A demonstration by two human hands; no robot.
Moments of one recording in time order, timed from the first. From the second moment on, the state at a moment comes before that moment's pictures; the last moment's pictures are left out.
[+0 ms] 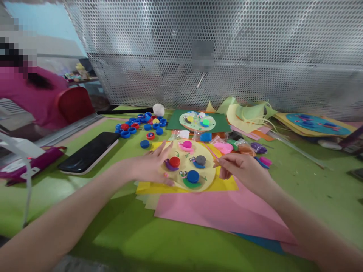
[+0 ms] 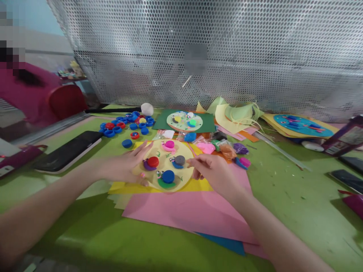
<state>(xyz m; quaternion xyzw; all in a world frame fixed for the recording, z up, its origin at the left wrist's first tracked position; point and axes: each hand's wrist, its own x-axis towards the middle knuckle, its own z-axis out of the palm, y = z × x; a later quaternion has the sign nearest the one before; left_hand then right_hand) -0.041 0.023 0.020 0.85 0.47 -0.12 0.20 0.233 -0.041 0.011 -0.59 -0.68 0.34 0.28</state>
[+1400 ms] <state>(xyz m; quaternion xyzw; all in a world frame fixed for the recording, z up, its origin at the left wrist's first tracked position) -0.039 0.010 0.010 0.84 0.47 -0.16 0.21 0.228 -0.059 0.023 -0.29 -0.50 0.81 -0.12</state>
